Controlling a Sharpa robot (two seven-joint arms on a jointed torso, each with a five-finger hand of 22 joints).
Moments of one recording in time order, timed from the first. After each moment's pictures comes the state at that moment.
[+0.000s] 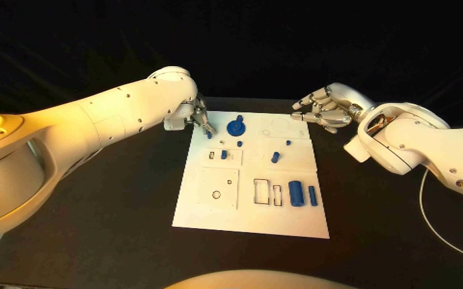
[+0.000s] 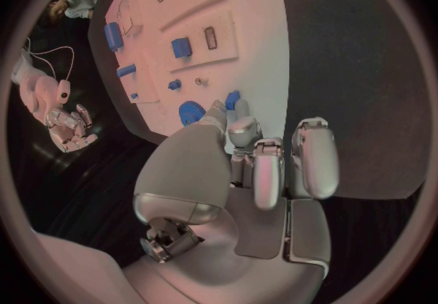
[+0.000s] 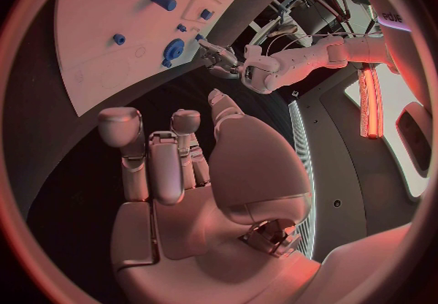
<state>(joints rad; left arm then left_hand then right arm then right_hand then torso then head) 1.32 -0.49 -0.01 0.97 -1.13 0.39 -0.61 1.28 0.07 0.04 0.24 0.05 0.92 0.06 0.56 0.54 1.29 -0.01 1.10 1.03 1.47 -0.07 1.57 1.31 0.06 1.44 0.04 1.39 1.31 1.25 -0.89 -0.02 1.56 -0.99 -0.31 -0.02 1.25 -0.04 0.03 0.16 0.31 0.94 0.14 0.10 0.13 1.24 0.06 0.95 1.00 1.46 -0.02 1.39 1.28 0.13 1.26 0.08 1.16 0.80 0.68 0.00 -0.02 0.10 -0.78</state>
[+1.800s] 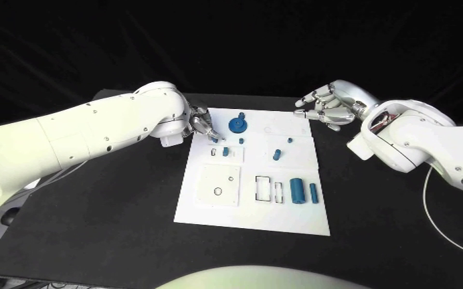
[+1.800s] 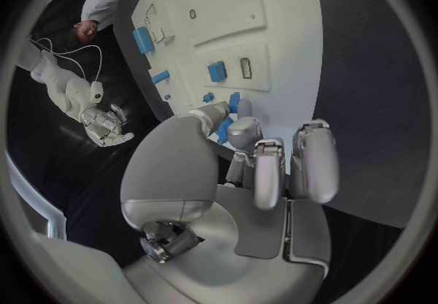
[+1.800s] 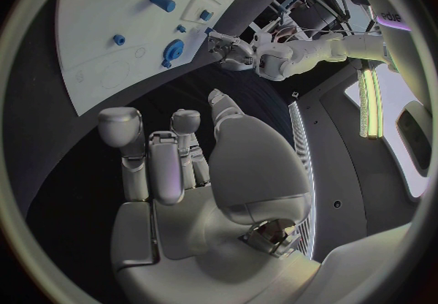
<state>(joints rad) 1.27 -0.70 -0.01 1.32 -1.06 0.16 -0.53 1.24 -0.13 0.55 0.15 0.19 0.90 0.06 0.65 0.56 1.32 -0.02 1.10 1.01 1.46 -0.07 1.57 1.31 0.06 1.46 0.03 1.41 1.31 1.25 -0.91 -0.02 1.57 -0.99 -0.30 -0.03 1.25 -0.04 0.02 0.17 0.32 0.94 0.14 0.11 0.13 1.24 0.06 0.95 1.00 1.46 -0.02 1.39 1.28 0.13 1.26 0.08 1.16 0.80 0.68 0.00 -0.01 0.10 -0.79</state>
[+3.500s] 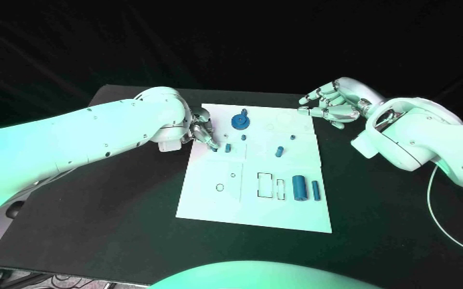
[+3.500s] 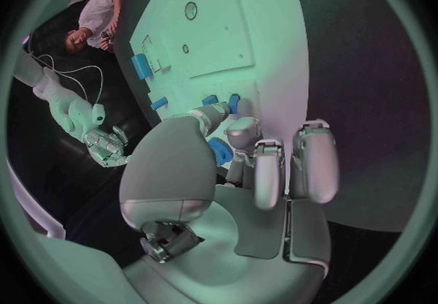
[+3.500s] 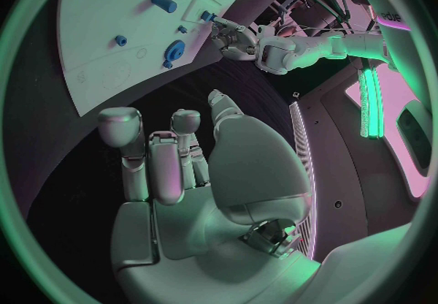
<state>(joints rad) 1.24 -0.73 -0.02 1.36 -1.11 0.24 -0.53 1.23 -0.14 0.57 0.14 0.19 0.91 0.06 0.65 0.56 1.32 -0.02 1.10 1.01 1.46 -0.07 1.57 1.31 0.06 1.46 0.03 1.41 1.31 1.25 -0.91 -0.02 1.57 -0.99 -0.30 -0.03 1.25 -0.04 0.02 0.17 0.32 0.94 0.14 0.11 0.13 1.24 0.06 0.95 1.00 1.46 -0.02 1.39 1.28 0.13 1.26 0.08 1.16 0.80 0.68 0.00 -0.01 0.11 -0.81</state>
